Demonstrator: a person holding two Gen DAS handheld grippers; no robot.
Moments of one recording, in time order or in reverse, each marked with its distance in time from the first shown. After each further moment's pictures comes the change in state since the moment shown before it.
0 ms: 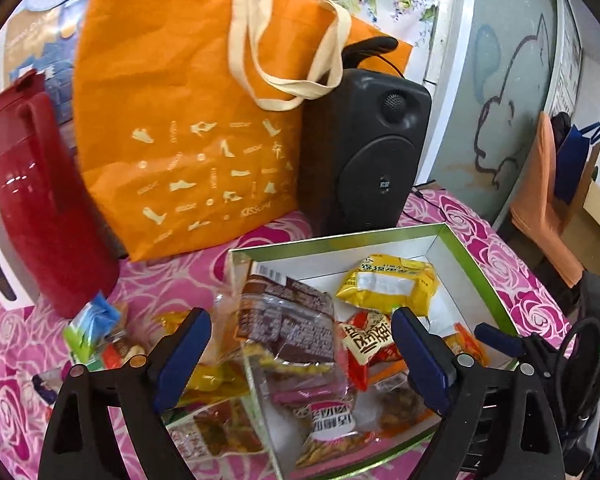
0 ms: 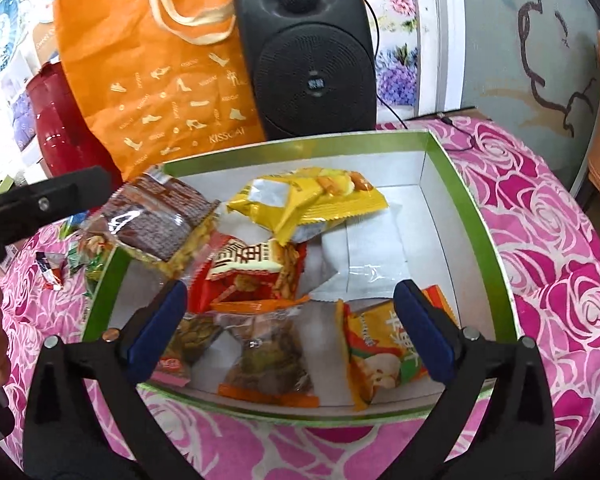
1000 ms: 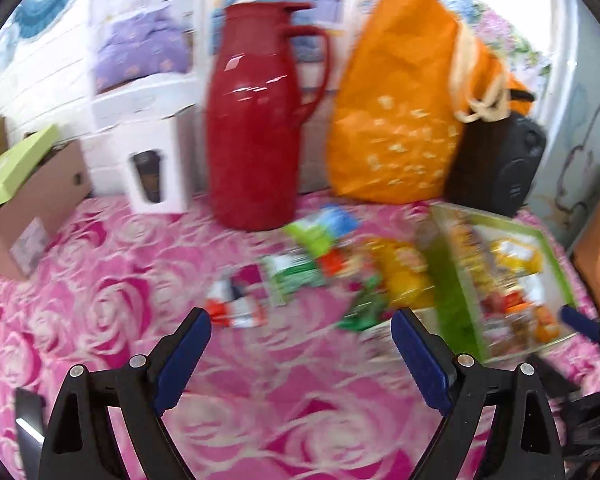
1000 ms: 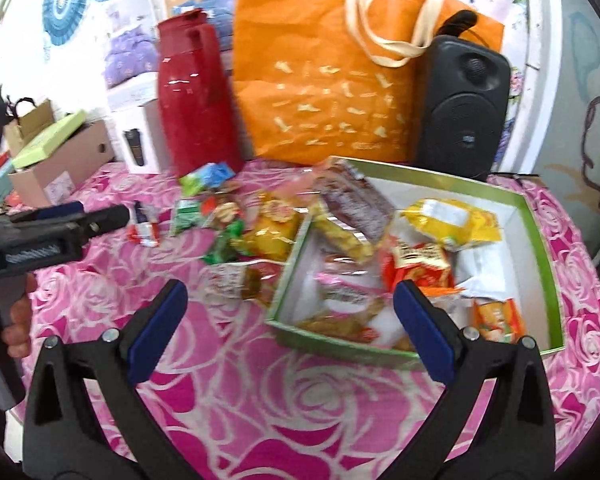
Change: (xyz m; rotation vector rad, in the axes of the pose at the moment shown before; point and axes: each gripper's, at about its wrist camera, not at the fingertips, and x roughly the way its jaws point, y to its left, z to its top) left arm -0.093 0.154 -0.086 -0.225 0.004 0.272; right arm -0.041 0.141 -0.024 -0.240 -0.009 0.125
